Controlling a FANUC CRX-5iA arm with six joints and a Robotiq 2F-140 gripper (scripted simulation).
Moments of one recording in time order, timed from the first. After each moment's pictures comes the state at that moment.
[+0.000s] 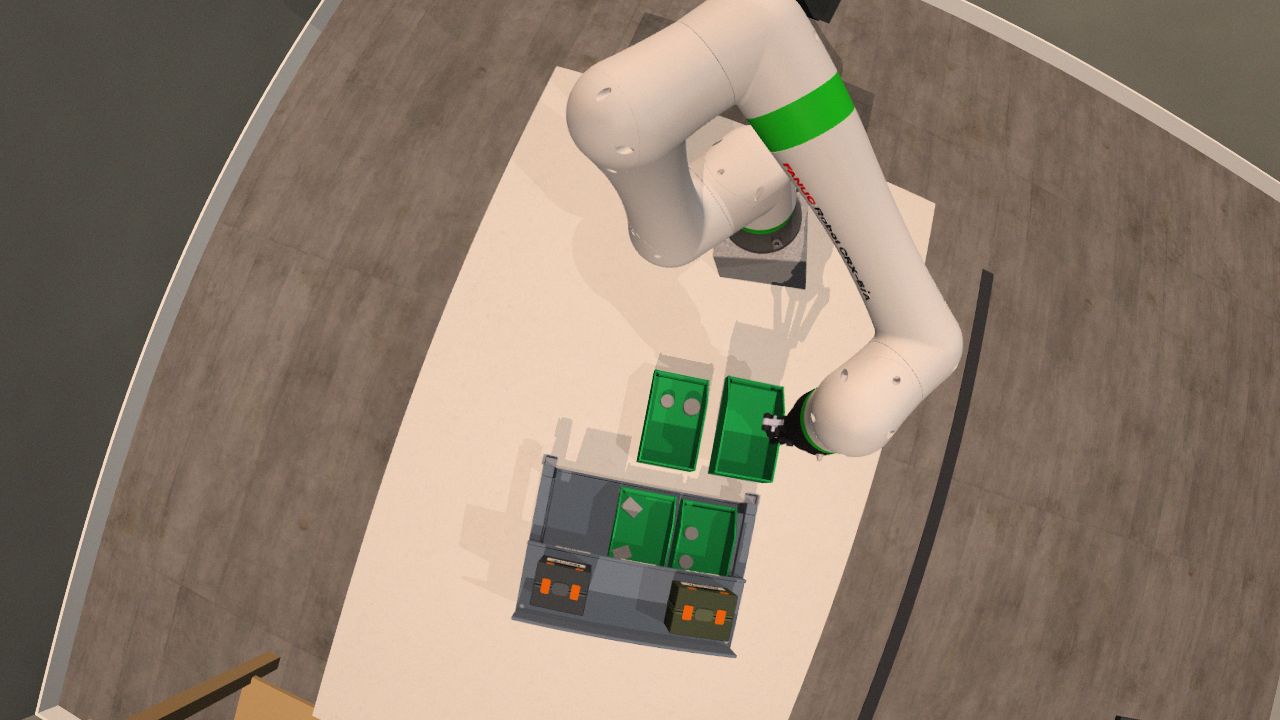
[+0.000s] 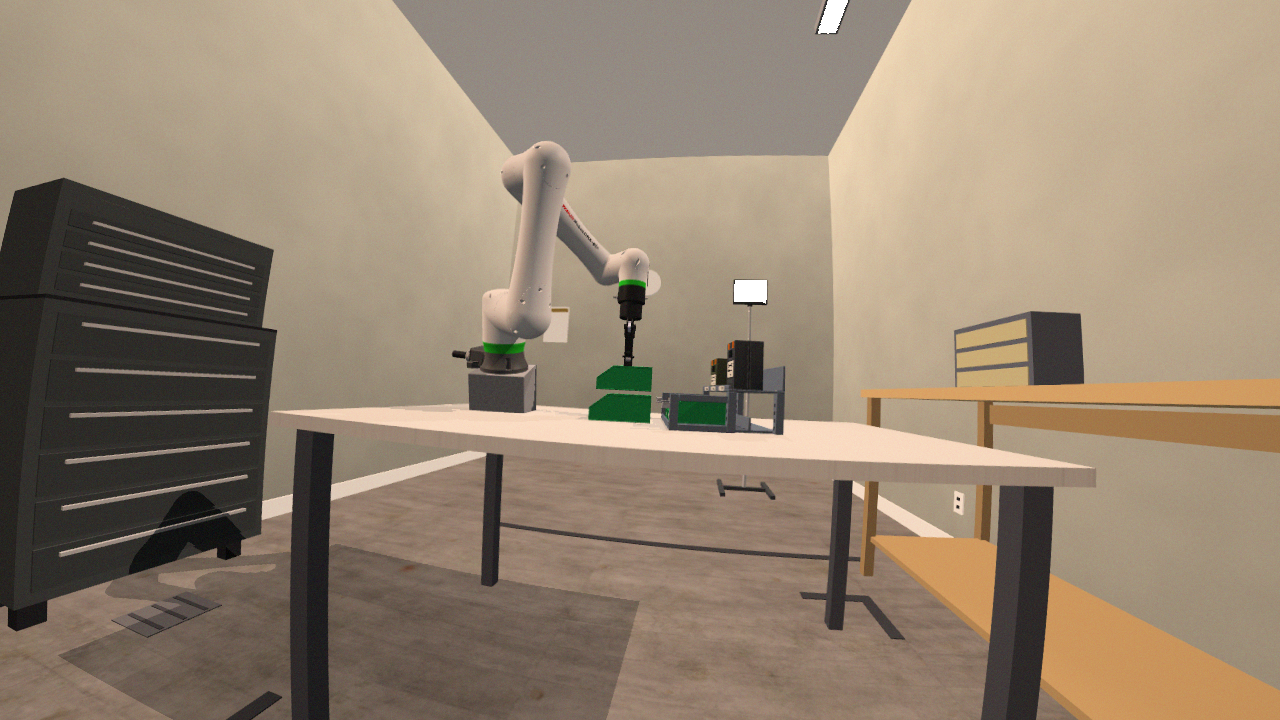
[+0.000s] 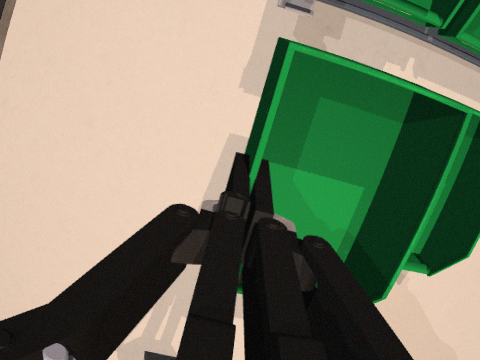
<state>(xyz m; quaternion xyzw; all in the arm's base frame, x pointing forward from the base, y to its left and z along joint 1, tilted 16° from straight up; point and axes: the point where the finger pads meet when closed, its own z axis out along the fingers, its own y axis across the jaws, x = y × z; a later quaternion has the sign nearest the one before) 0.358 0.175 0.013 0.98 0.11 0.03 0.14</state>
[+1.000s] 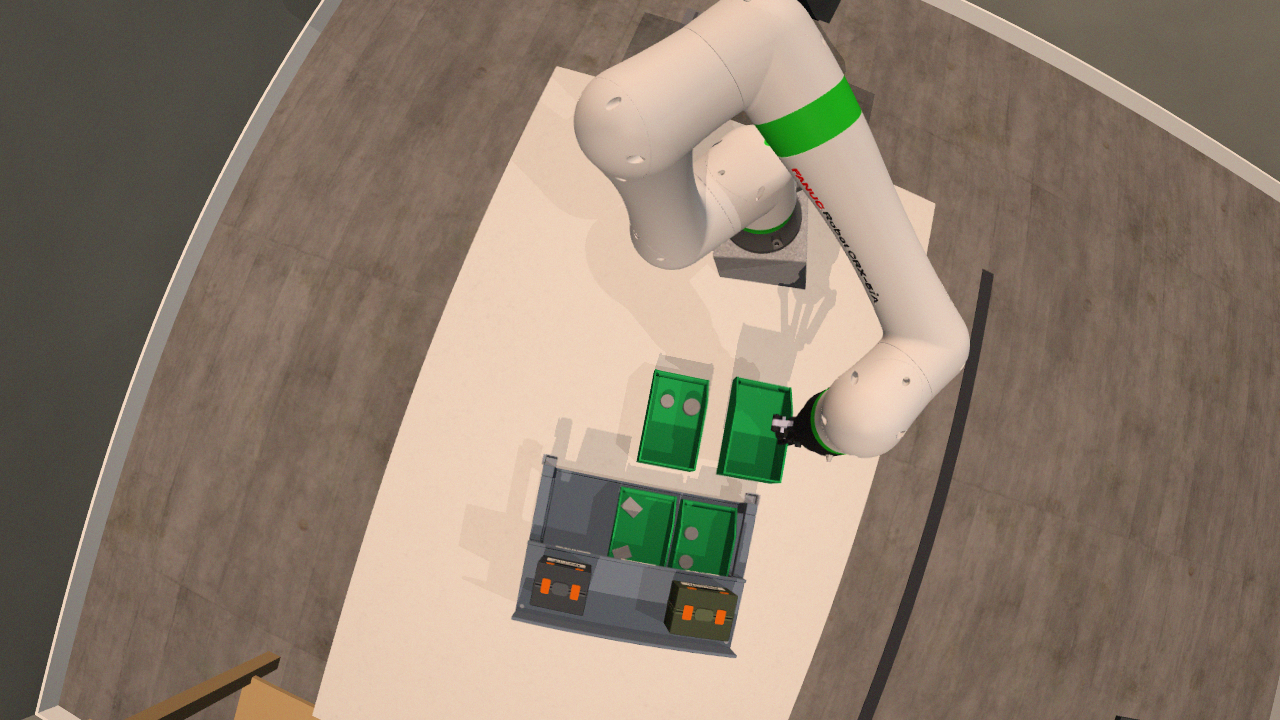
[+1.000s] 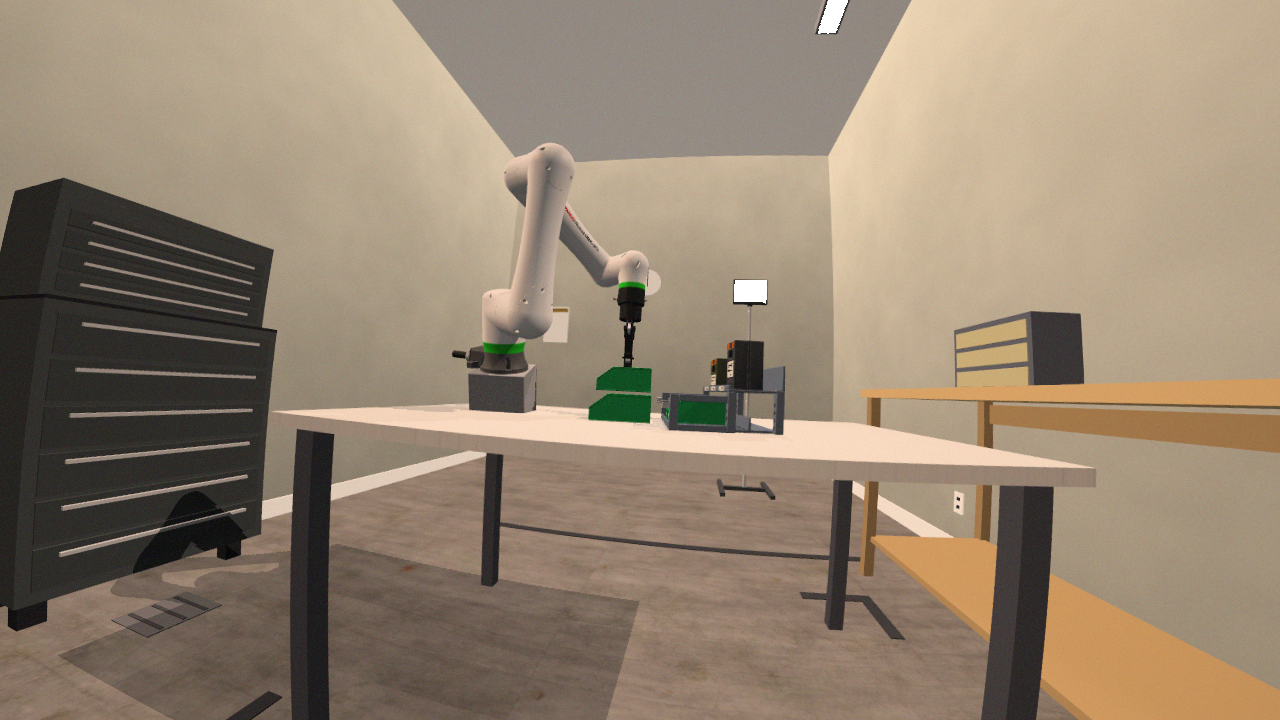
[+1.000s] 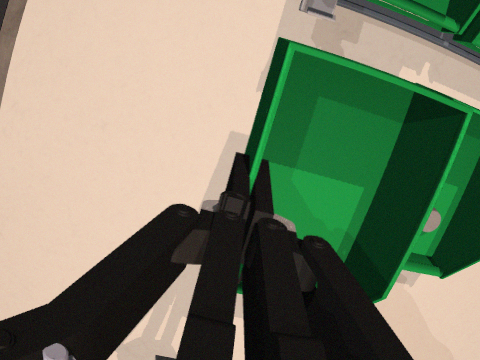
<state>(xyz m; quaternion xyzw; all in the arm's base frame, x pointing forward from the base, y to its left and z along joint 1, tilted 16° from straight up) 0.354 0.188 0.006 0.98 0.11 0.03 0.14</state>
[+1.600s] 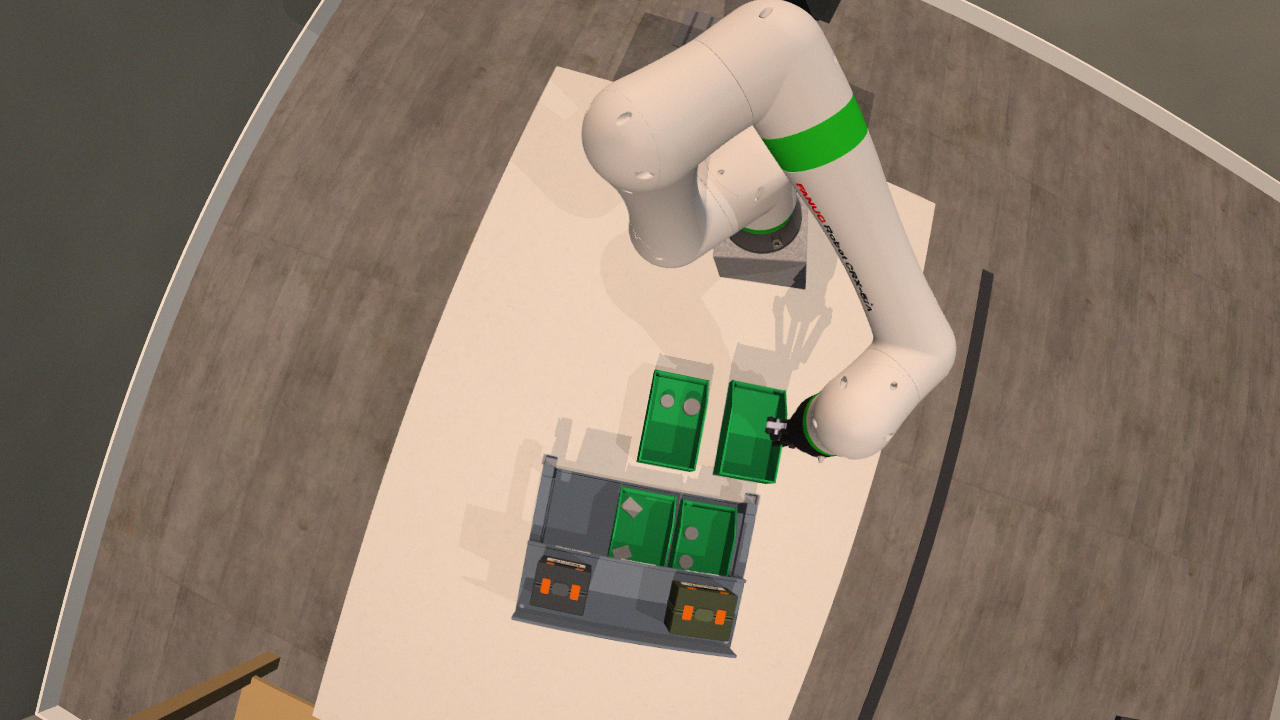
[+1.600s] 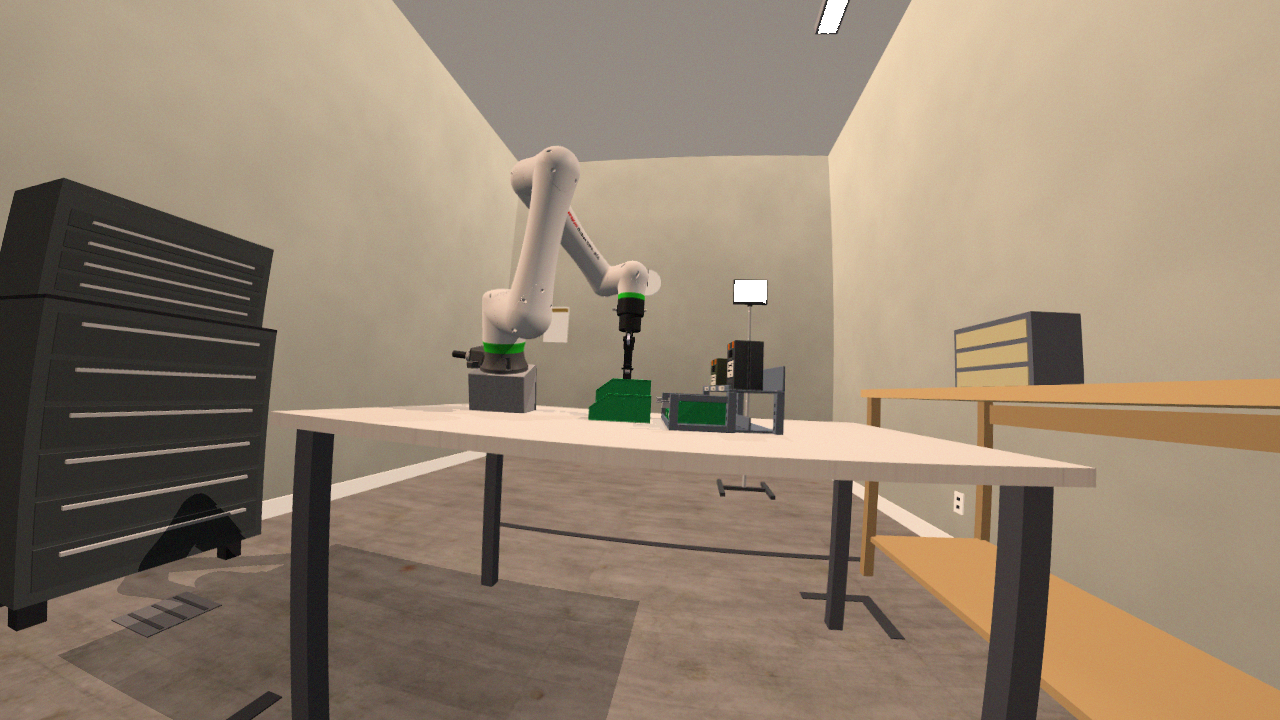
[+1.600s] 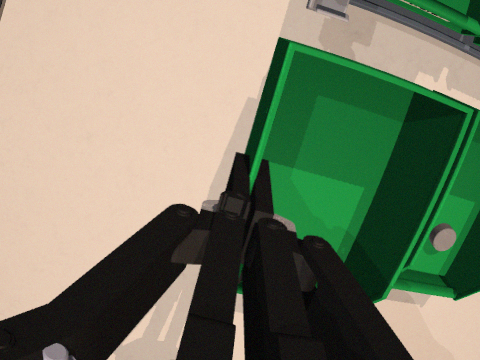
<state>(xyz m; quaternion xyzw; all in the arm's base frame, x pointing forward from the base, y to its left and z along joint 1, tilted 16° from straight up) 0.357 0.179 -0.030 0.98 0.11 0.03 0.14</state>
